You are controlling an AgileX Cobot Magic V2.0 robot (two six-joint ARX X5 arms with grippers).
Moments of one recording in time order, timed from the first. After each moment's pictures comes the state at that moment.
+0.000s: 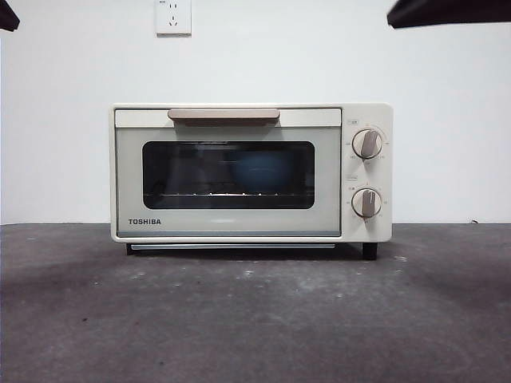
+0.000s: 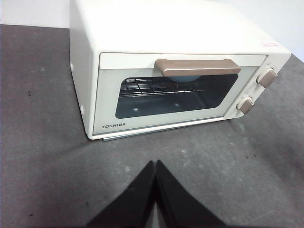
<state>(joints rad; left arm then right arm) -0.27 0.62 0.71 -0.44 0.21 -0.17 0.65 0.65 0.51 -0.02 -0.05 0.23</state>
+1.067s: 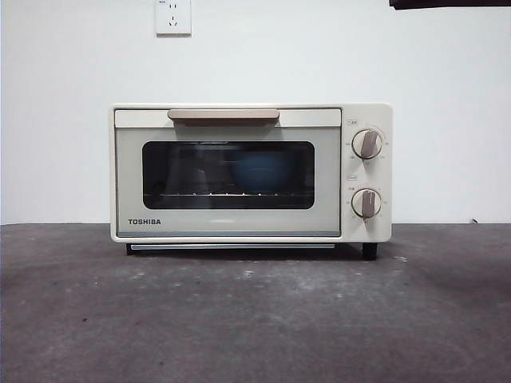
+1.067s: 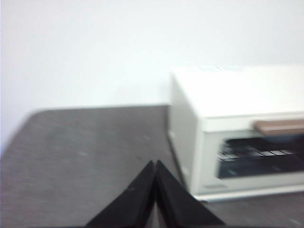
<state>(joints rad) -0.01 0.40 0.54 -0.20 0.08 0.01 0.65 0.65 0.51 0.06 -0.02 0.23</state>
